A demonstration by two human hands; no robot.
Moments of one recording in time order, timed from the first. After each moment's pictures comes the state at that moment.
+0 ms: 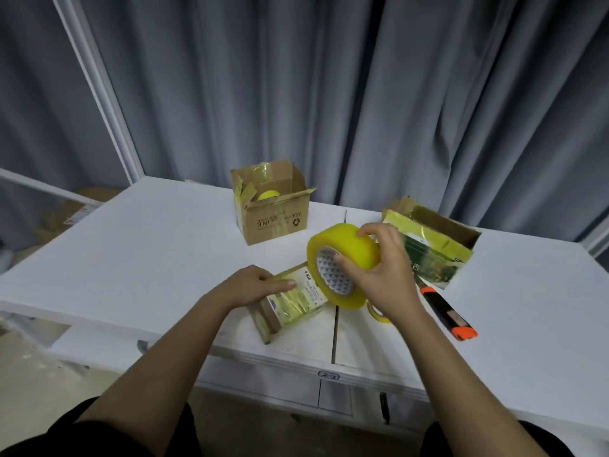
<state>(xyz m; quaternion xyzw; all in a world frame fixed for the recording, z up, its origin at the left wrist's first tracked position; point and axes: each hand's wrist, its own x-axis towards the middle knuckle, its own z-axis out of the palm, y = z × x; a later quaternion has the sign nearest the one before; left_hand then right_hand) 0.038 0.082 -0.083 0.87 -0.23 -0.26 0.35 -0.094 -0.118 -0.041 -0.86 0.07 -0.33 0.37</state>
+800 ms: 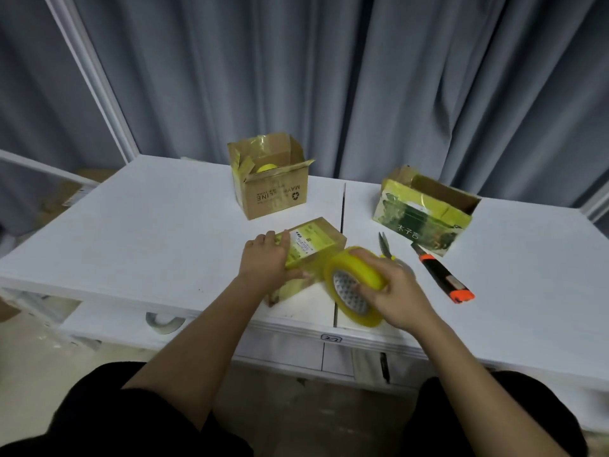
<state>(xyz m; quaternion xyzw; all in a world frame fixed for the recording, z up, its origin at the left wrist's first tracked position) 0.020 0.054 -0.109 0.95 -0.32 0.01 -0.01 -0.145 -0.129 -0.091 -0.92 0.10 -0.11 0.37</state>
